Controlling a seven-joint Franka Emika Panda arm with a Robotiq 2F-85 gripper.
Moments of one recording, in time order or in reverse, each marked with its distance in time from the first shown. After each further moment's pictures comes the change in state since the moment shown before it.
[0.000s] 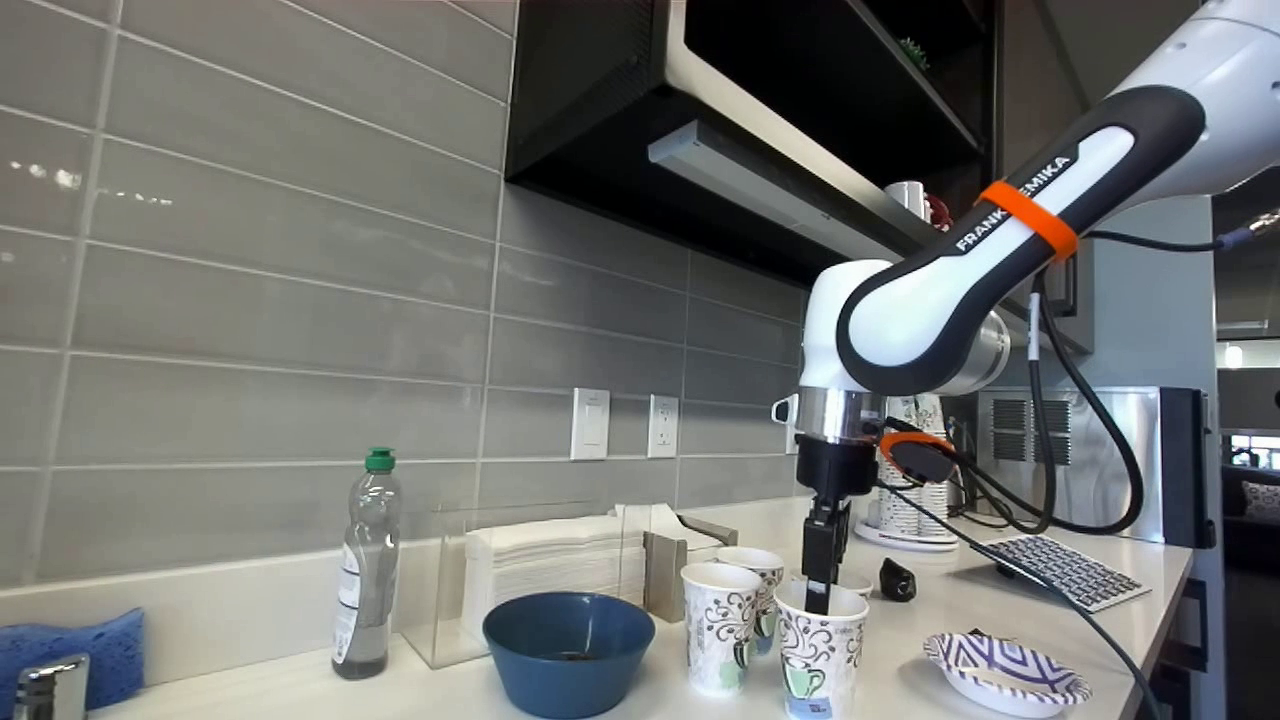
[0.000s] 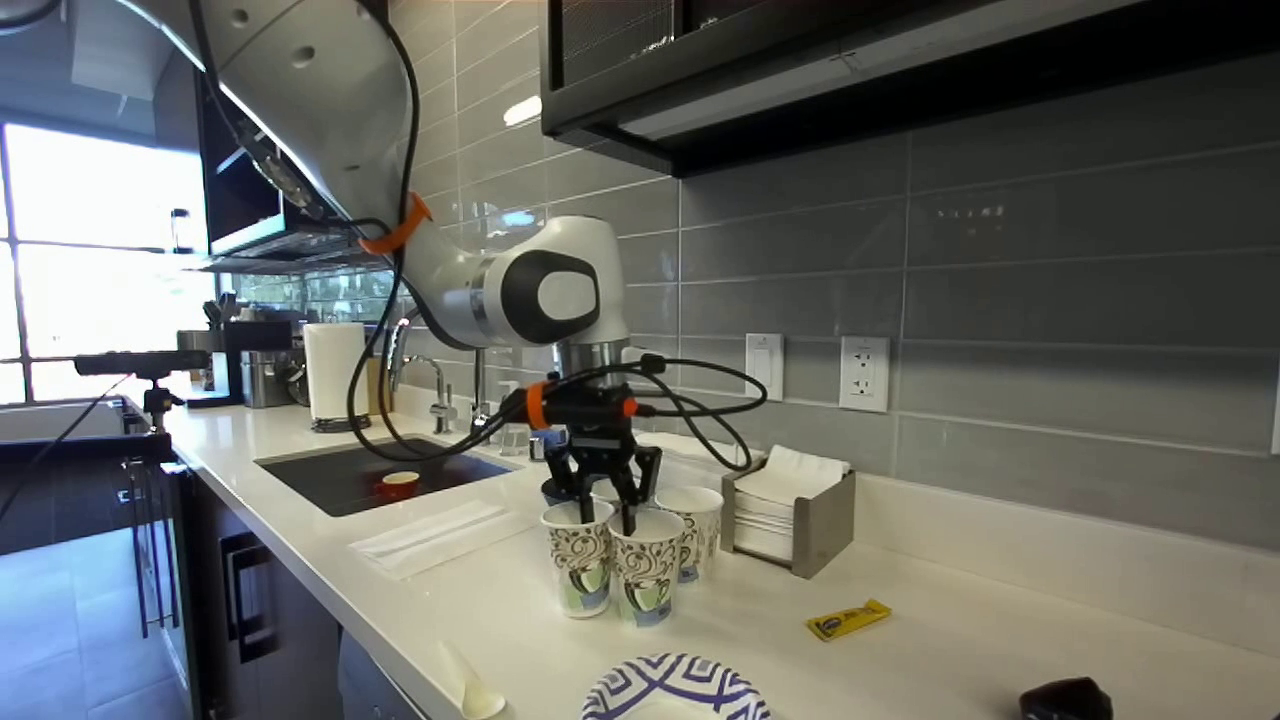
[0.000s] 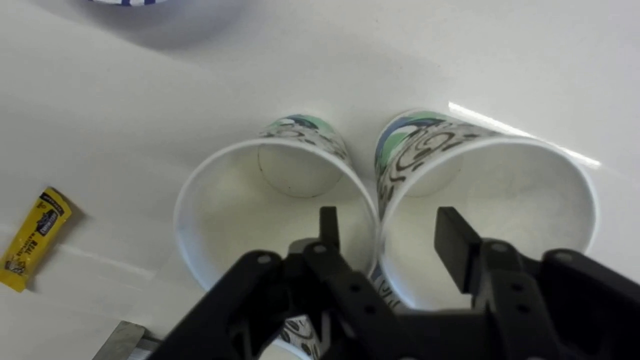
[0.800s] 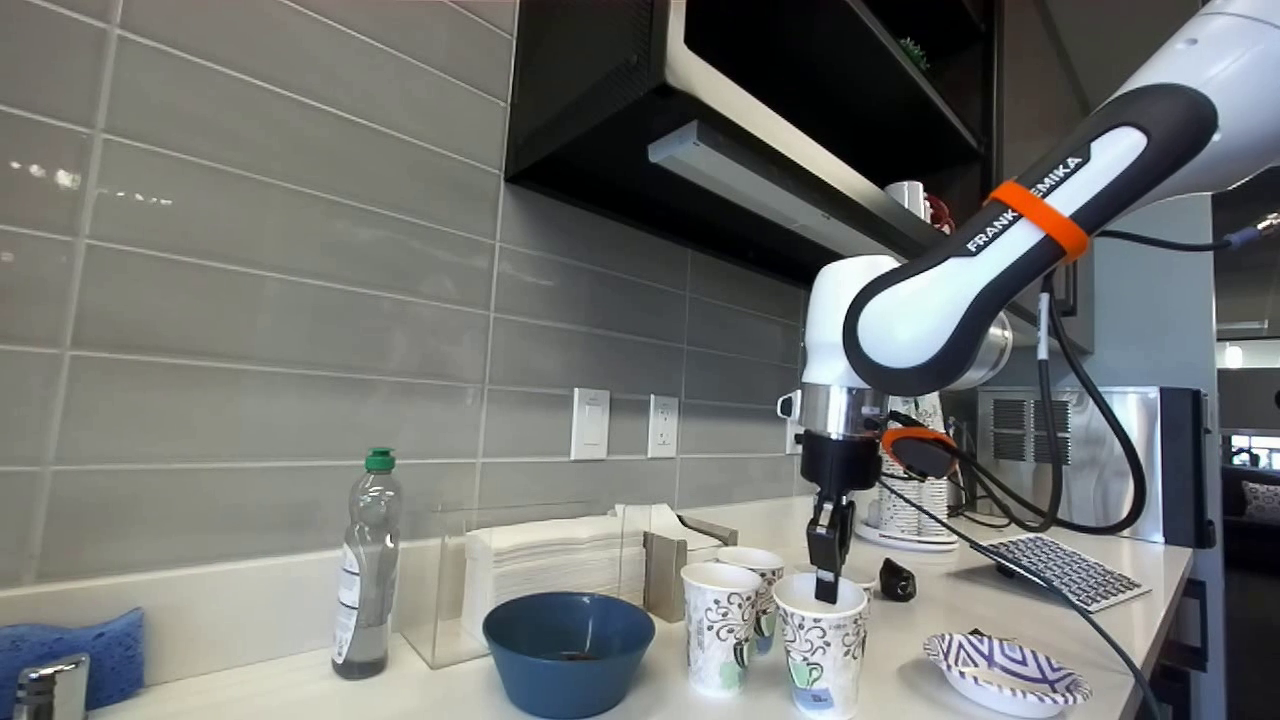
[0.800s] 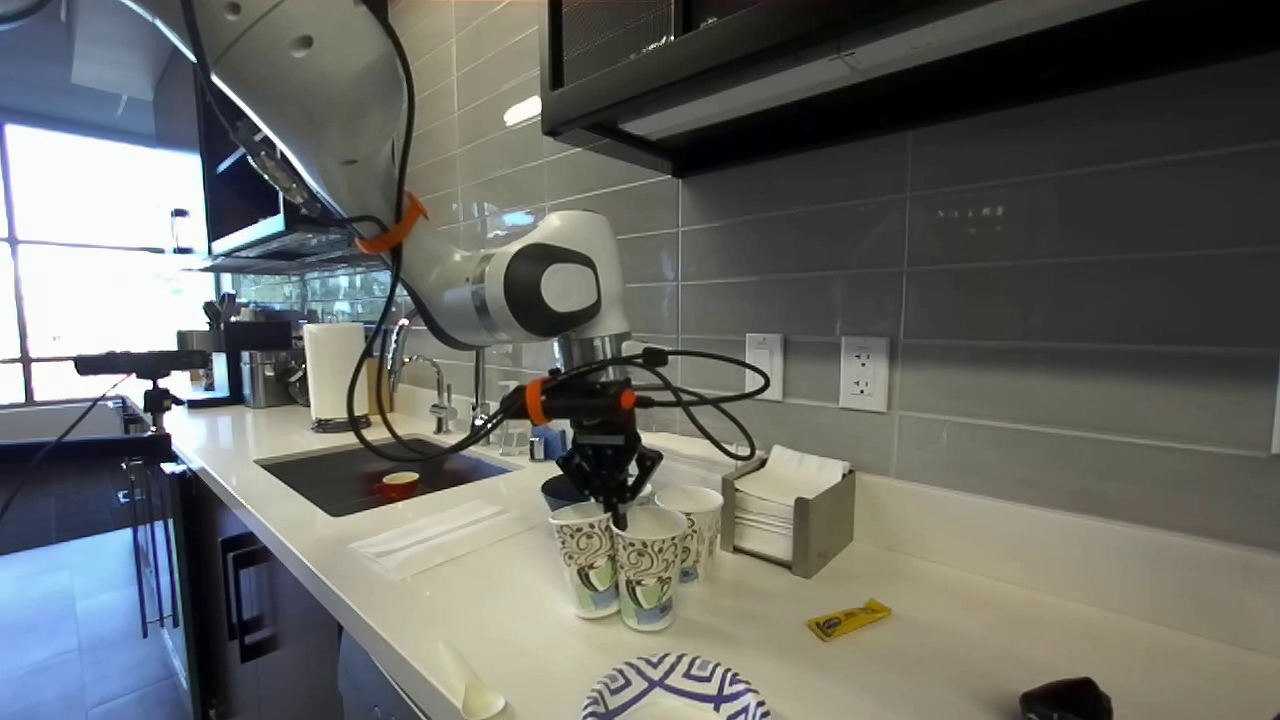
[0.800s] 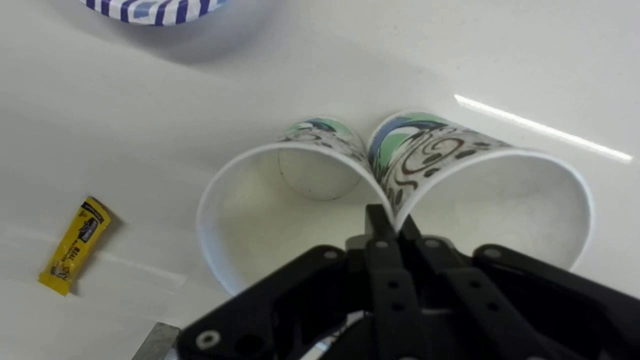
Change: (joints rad) arm -0.009 -0.012 0.000 0.000 -0.064 -0.006 0.080
